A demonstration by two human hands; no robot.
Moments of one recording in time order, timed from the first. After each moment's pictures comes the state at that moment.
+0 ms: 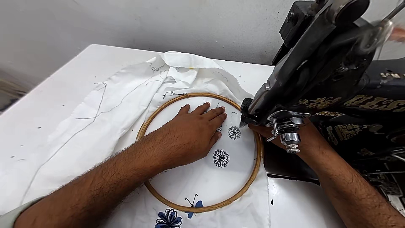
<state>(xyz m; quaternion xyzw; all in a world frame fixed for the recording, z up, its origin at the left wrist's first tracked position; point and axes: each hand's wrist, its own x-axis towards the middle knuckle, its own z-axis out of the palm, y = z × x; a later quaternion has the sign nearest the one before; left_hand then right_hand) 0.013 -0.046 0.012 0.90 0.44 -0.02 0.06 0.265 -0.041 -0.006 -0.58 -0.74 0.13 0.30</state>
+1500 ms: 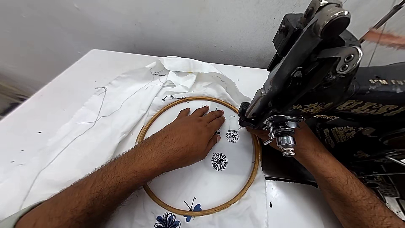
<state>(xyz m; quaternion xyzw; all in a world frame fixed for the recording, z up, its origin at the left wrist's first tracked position) 0.013 -0.043 0.012 0.90 0.43 -0.01 0.06 0.263 -0.046 -0.001 -0.56 -0.75 0.14 0.33</state>
